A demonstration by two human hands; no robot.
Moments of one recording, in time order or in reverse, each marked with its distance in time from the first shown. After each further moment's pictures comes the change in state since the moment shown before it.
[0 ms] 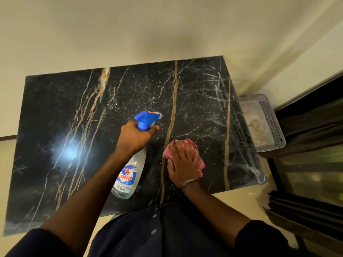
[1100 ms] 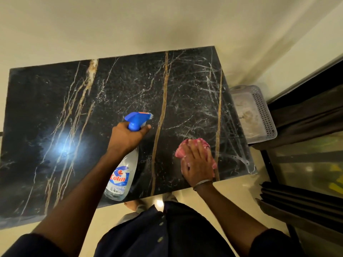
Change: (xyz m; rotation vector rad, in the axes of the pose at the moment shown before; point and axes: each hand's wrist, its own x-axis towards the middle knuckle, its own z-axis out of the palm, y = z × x) left_hand -0.022 -0.004 0.016 -0.009 -0.023 -0.052; right_hand -0.039 0.075 -0.010 -0.041 0.027 0.039
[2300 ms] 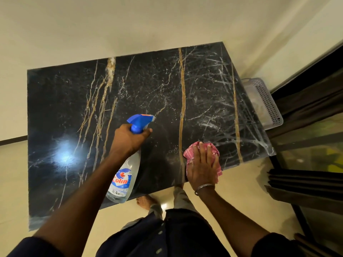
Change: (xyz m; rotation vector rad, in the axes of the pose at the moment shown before) left_hand -0.002 -0.081 -0.082 -0.016 -0.086 -0.025; right_hand -0.049 -0.114 0.022 -0.081 -0.054 0.274
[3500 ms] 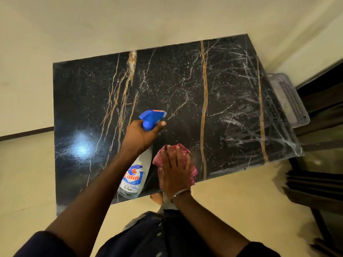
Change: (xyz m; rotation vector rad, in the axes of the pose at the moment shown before) left_hand 0.000 -0.025 -0.031 0.011 0.021 0.173; right_hand -0.038 -0.153 0.028 0.107 0.026 -0.278
